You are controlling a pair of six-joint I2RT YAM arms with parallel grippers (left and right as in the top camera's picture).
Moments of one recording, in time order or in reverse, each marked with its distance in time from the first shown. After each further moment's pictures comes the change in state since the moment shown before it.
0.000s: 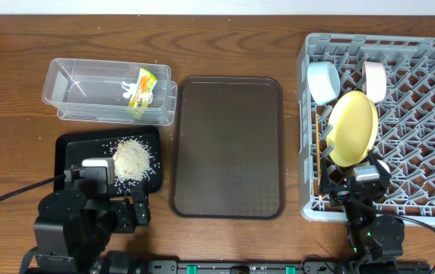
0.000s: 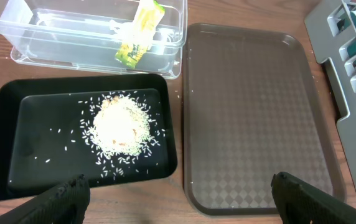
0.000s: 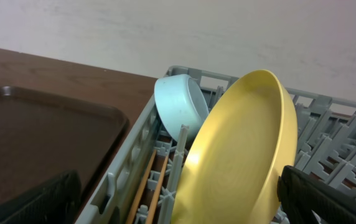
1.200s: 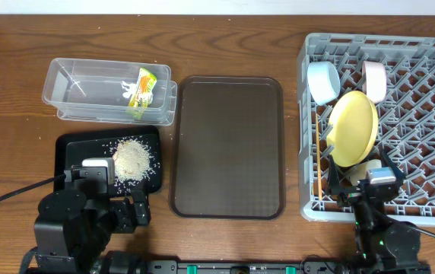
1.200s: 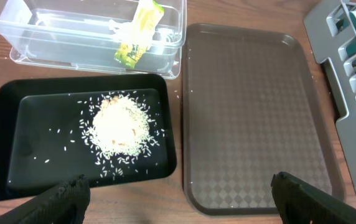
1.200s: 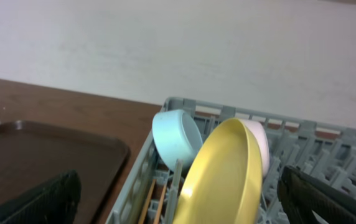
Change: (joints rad) left arm 0.000 0.000 0.000 0.000 0.002 0.000; right arm 0.000 0.002 0.142 -0.069 0.001 0.026
